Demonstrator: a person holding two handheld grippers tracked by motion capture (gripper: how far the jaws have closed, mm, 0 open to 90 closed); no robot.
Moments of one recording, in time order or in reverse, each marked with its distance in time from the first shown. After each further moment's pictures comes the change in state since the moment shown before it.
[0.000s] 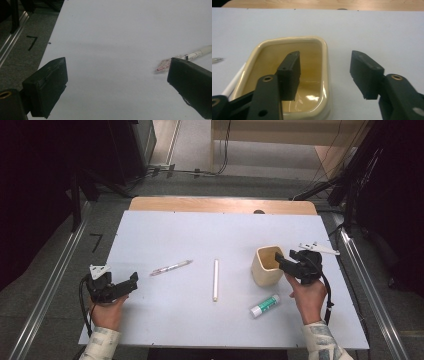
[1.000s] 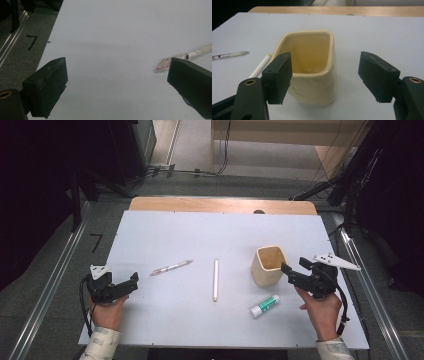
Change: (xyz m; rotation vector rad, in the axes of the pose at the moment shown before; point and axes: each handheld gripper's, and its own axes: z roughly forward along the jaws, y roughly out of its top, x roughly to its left) left arm -0.001 -0.001 0.001 0.002 0.001 0.002; right arm -0.007 -0.017 -0.045 -0.054 0.091 -0.019
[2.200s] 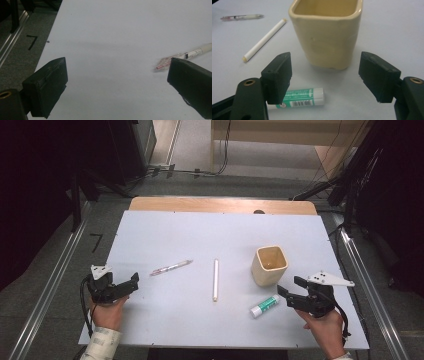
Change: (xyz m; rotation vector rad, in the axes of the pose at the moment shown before) left arm -0.001 -0.001 0.000 0.001 0.001 0.001; right arm 0.005 -0.041 -0.009 0.118 0.105 -0.115
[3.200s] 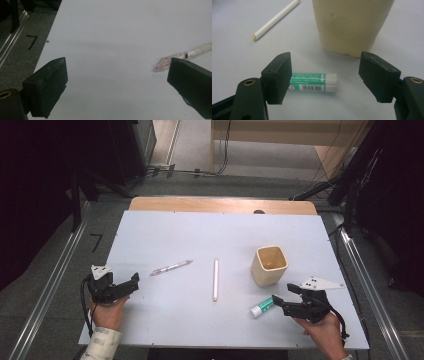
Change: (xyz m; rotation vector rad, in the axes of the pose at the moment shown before) left arm -0.001 0.000 0.000 0.005 0.001 0.004; right arm 0.005 -0.012 0.009 0.079 0.085 -0.076
